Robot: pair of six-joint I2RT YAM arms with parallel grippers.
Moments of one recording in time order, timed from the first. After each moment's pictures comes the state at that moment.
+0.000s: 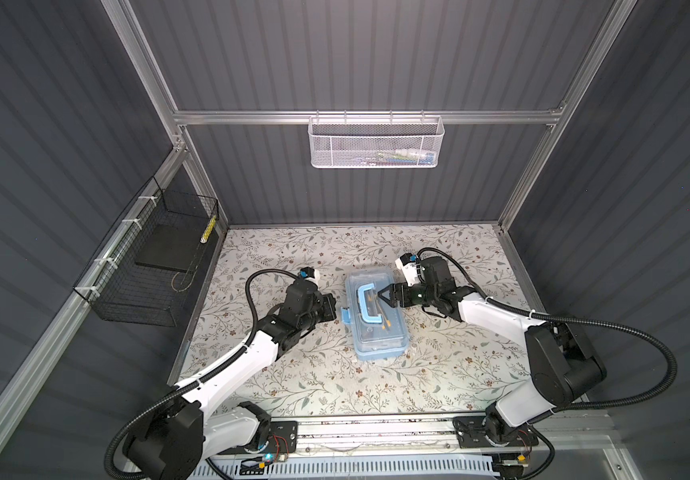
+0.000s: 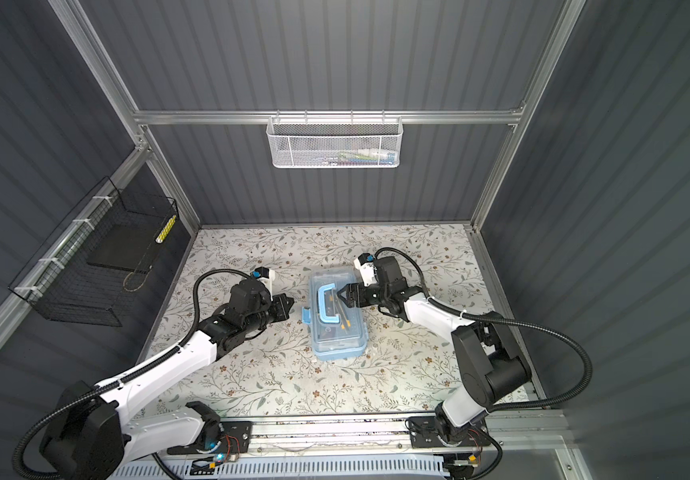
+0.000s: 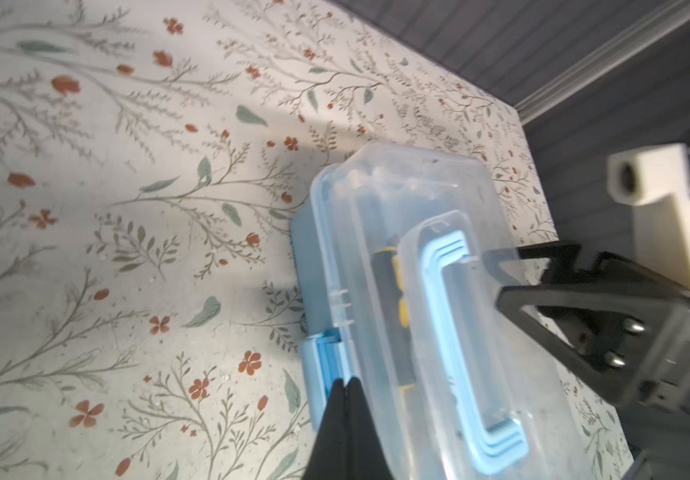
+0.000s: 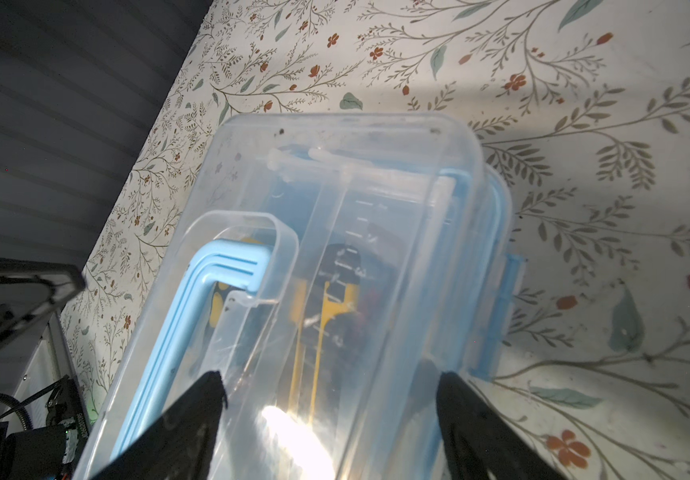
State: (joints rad) left arm -0.57 1.21 0.69 -0.13 0.06 -0.64; right arm 0.46 1.59 0.91 -0.03 -0.43 0.31
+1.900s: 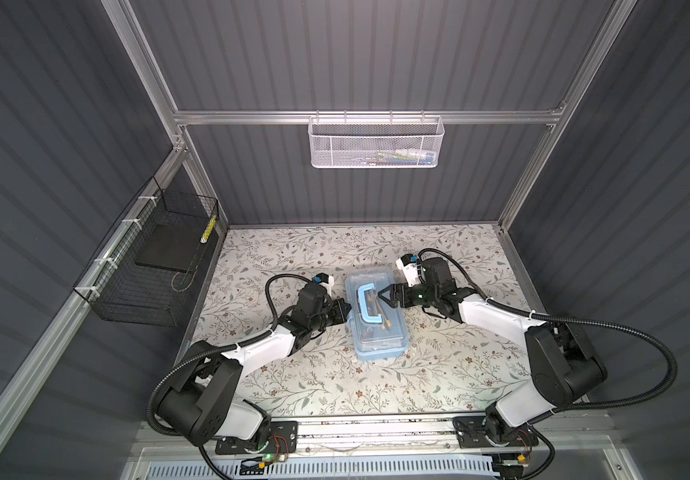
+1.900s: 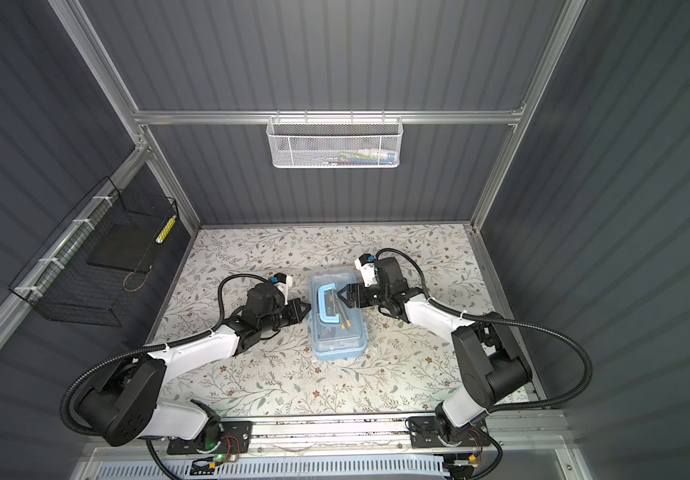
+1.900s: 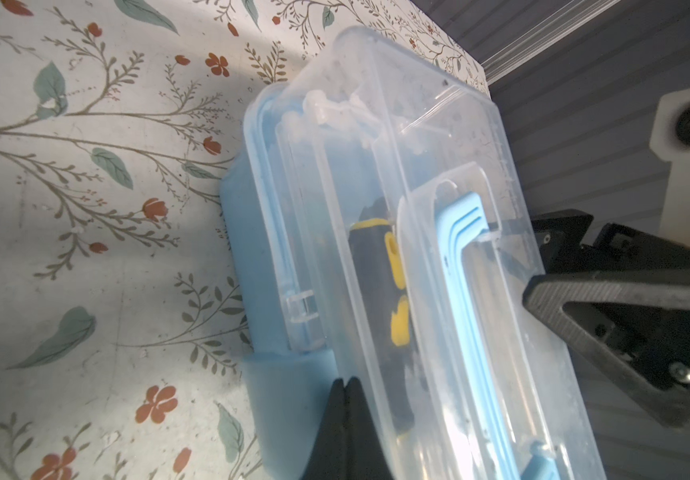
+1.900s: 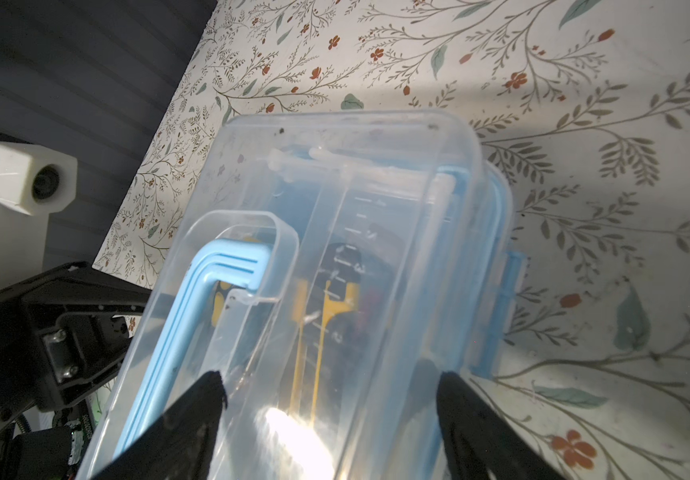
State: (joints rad) left arm -0.59 1.43 0.64 0.21 0.25 -0.72; right arm 0.46 1.58 0.89 0.00 -0.44 0.33
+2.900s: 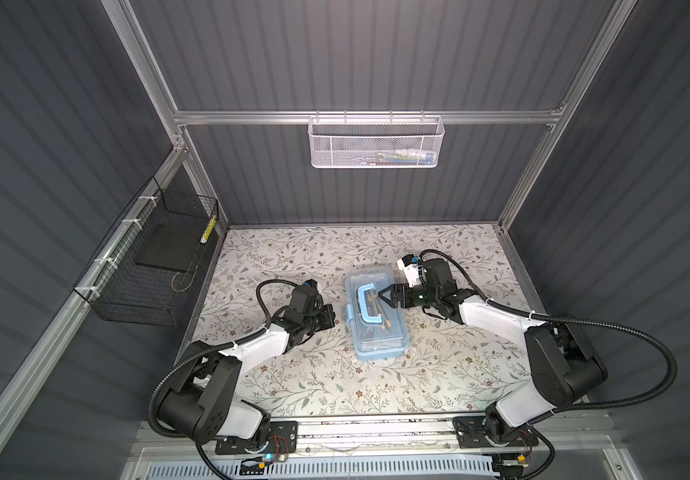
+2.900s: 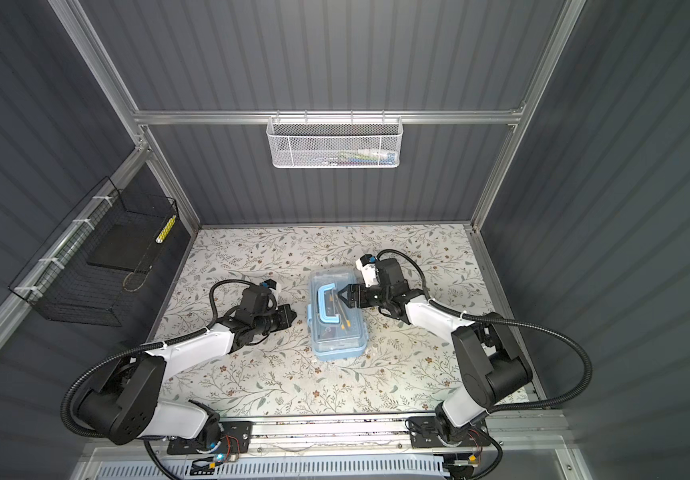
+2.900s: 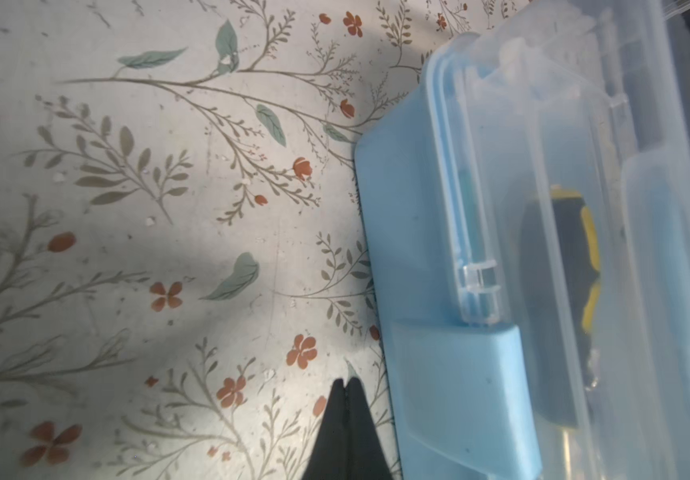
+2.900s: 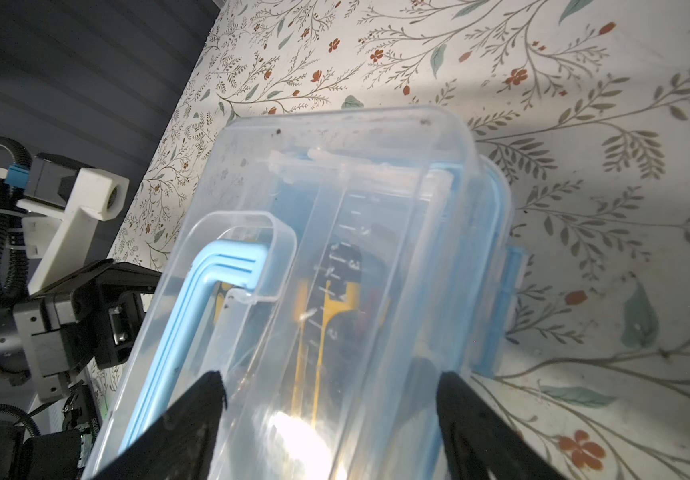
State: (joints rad) left arm -0.50 1.43 0.62 0.05 0.22 -0.62; right arm 0.46 1.58 0.87 0.02 -0.45 0.36
